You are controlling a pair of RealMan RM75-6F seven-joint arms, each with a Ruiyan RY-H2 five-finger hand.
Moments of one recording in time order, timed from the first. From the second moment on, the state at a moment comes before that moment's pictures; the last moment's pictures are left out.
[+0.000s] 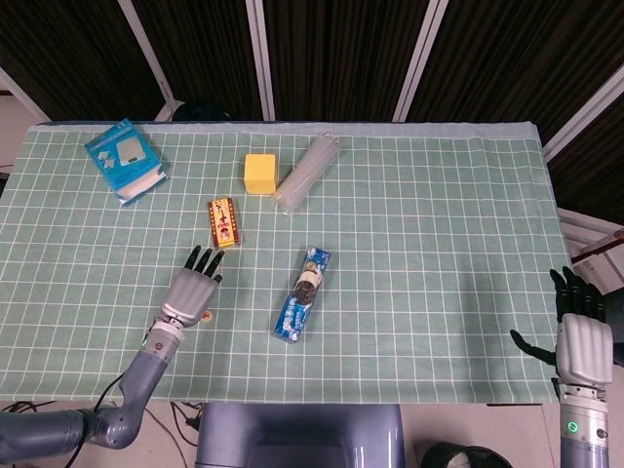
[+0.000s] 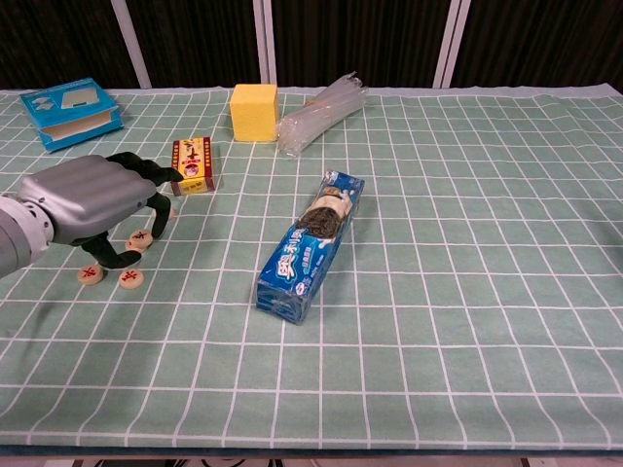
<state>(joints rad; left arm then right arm) -0.68 -1.60 -0.04 -1.52 1.02 1.11 0.88 0.06 -1.27 0.18 -1.70 -1.31 1.54 -0.20</state>
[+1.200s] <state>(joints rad) -0.67 -1.56 -0.07 -1.55 1.02 1.17 0.89 0.06 -1.27 0.18 -1.70 -1.30 1.55 -0.21</state>
